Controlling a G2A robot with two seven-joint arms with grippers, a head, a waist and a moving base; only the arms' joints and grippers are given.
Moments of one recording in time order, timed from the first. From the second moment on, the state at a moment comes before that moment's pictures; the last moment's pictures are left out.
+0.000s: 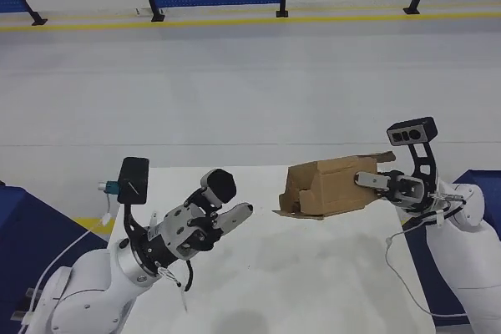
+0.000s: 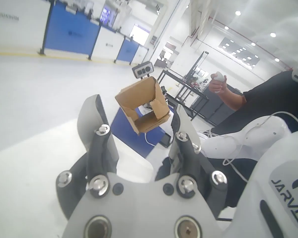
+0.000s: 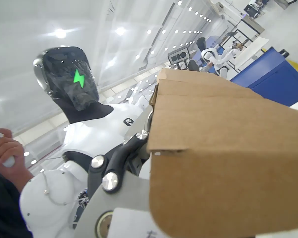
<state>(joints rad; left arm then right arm) 1.45 -1.06 -1.38 -2.35 0.27 -0.33 -0.43 -1.11 -0.95 1.41 -1.63 1.06 -0.35 1.33</state>
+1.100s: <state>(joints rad) 1.26 -1.09 -1.11 -2.26 0.27 -0.52 -0.47 -1.08 -1.00 1.35 -1.59 1.14 -0.29 1.39</state>
